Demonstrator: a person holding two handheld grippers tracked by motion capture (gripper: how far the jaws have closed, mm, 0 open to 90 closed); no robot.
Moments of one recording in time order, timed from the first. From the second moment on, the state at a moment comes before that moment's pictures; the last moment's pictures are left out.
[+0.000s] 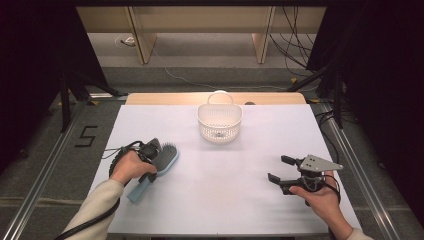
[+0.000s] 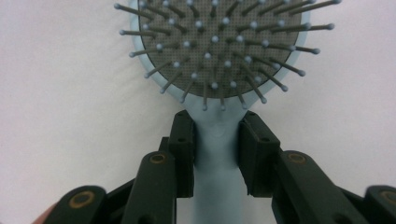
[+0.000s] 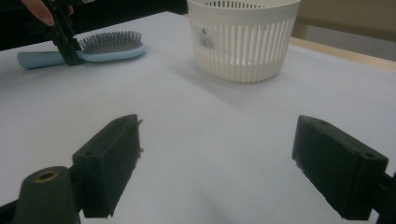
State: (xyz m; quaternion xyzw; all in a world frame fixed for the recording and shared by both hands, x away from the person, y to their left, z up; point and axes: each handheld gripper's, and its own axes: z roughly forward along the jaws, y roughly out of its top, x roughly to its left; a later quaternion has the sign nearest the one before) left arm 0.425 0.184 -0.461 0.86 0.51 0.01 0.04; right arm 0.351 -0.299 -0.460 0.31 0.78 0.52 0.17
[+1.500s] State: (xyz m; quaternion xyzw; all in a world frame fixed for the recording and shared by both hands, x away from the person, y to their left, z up) left arm 0.409 0.193 -0.456 0.85 0.51 0.07 0.13; right arm 0.351 -0.300 -0.461 0.31 0.77 0.52 0.17
